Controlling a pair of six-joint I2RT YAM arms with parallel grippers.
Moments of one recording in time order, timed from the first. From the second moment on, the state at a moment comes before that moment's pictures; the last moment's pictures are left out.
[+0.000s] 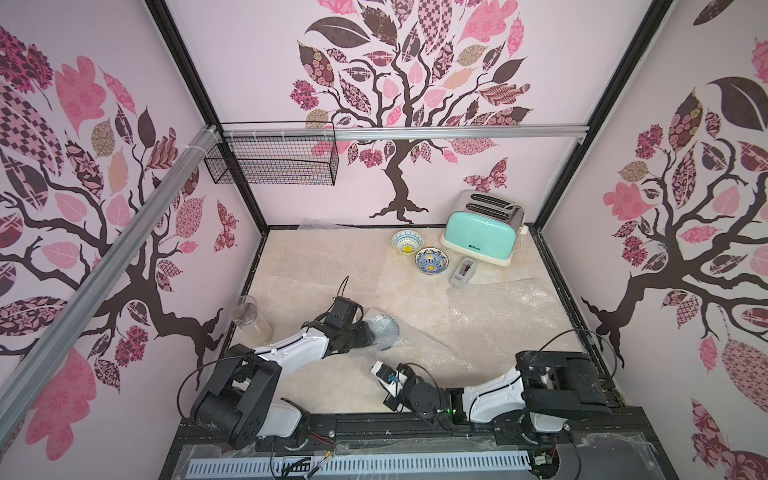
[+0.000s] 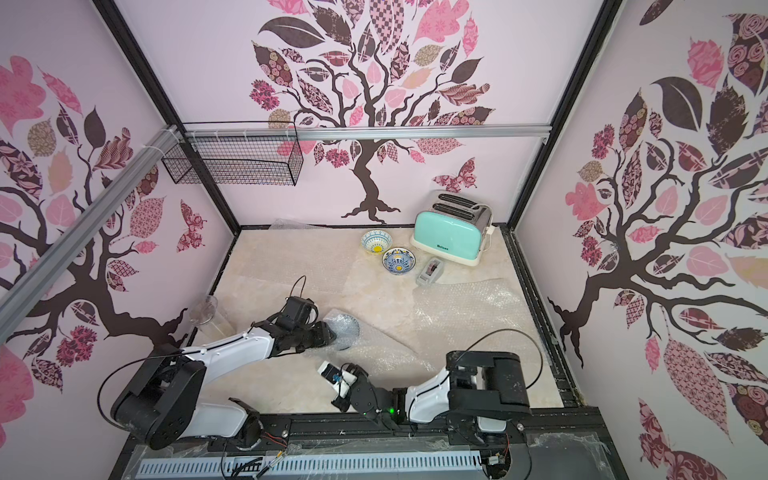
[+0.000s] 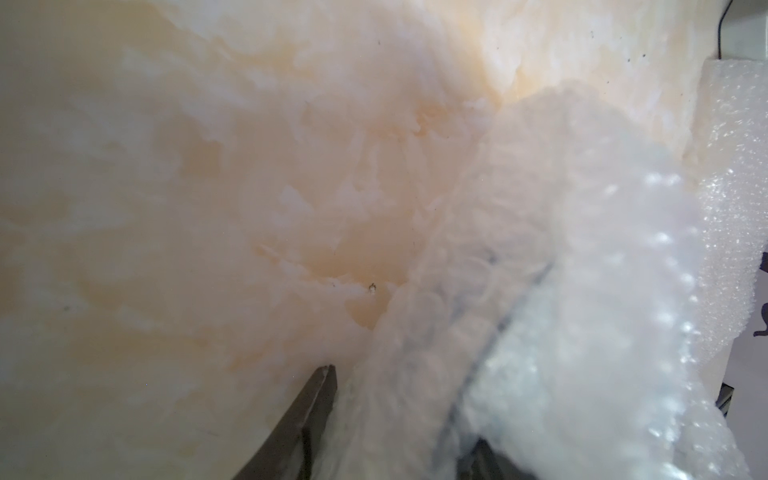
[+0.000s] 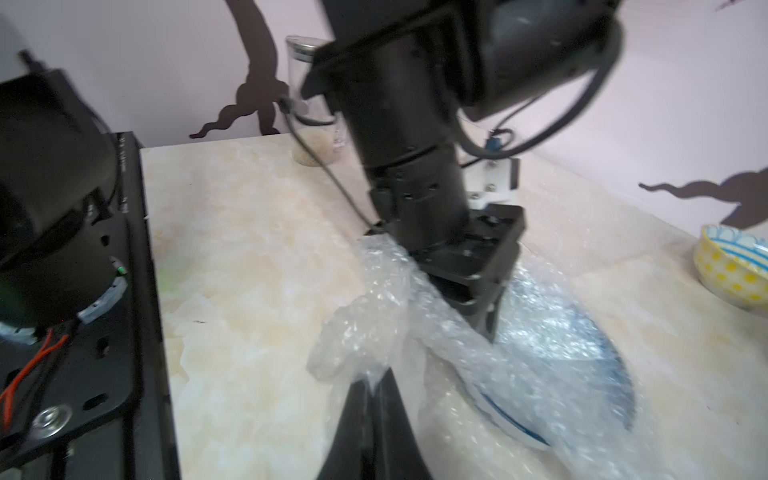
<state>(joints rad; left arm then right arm) -0.48 1.40 0.58 -0.22 0.23 -0.71 1.43 1.65 0.51 0.91 0.52 0.02</state>
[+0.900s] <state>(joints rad) -0.48 1.39 0.55 -0.13 0.29 -0.70 1.00 1.79 0.79 0.46 0.21 0.37</state>
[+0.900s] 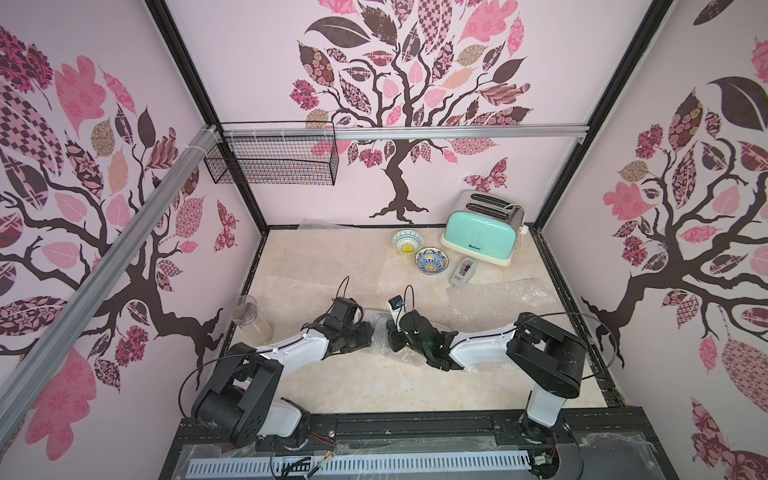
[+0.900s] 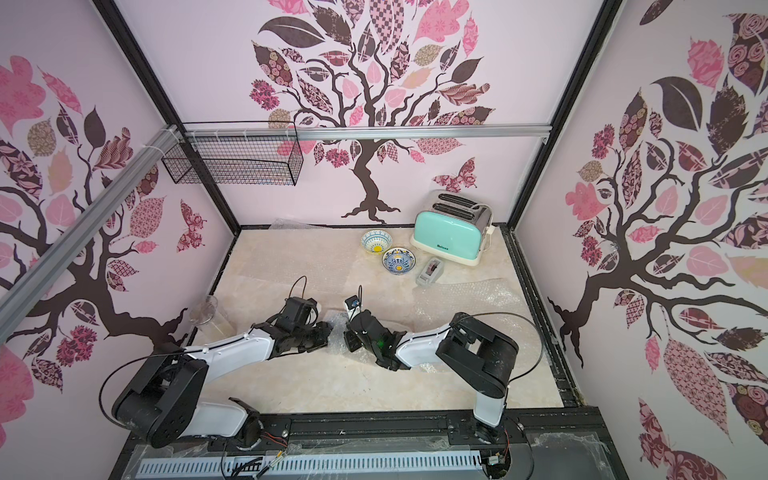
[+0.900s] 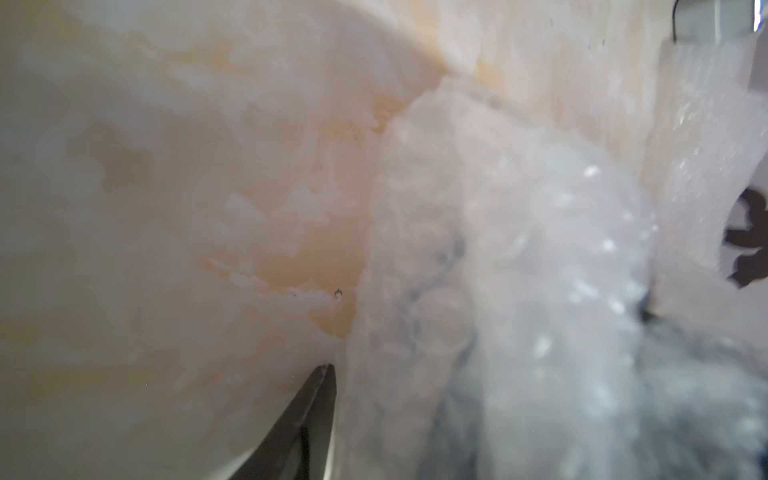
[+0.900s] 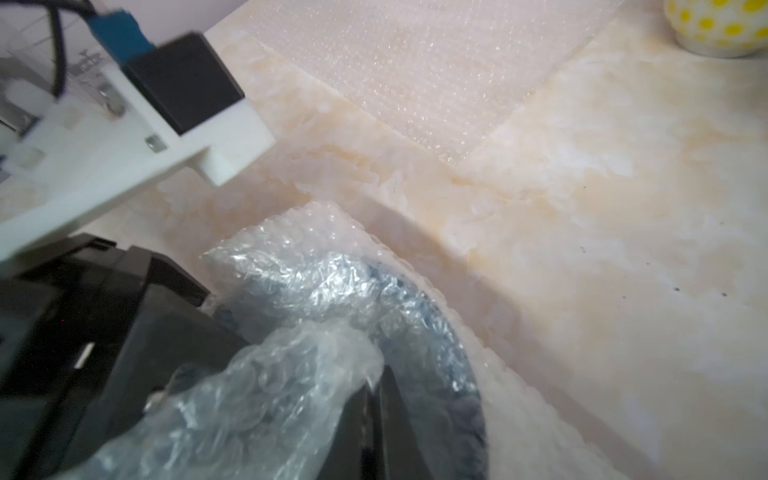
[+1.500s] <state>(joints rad) -0.47 0.88 0.46 -0.28 0.24 -0.78 0.99 1.80 0.79 0.46 0.17 0.38</state>
